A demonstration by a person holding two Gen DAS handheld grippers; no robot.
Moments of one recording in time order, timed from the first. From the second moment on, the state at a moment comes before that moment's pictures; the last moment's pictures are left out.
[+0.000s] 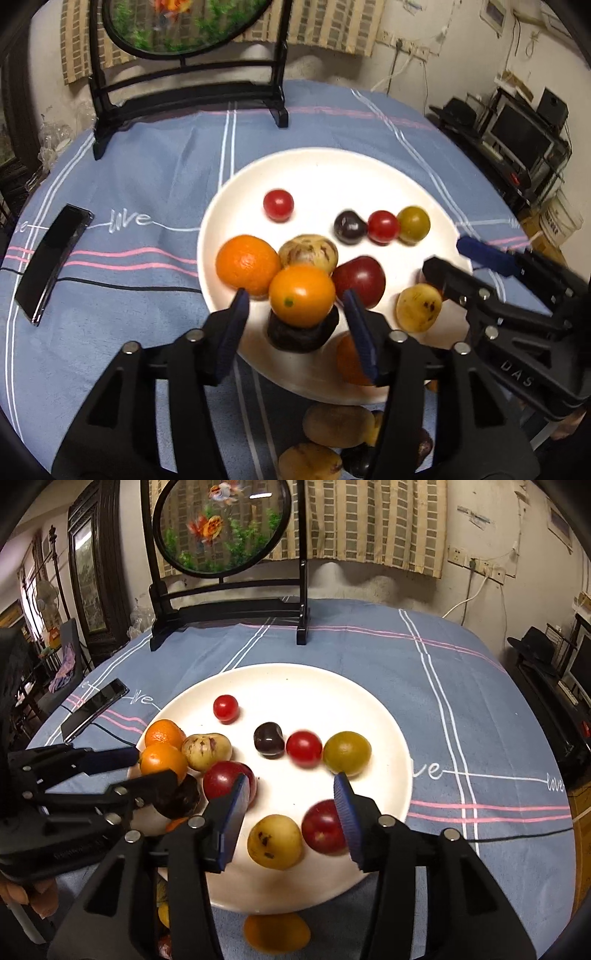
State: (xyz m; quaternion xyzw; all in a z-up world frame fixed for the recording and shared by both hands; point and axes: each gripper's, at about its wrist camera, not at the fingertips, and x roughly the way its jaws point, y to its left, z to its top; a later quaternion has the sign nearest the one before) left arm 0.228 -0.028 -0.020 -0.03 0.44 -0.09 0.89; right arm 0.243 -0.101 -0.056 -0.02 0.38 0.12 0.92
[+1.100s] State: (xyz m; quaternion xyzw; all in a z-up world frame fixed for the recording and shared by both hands) left arm 0.098 0.013 -0.022 -0.01 0.42 -0.05 0.90; right arm 0.084 -0.064 -0.084 -0.04 0.41 0.21 0.89
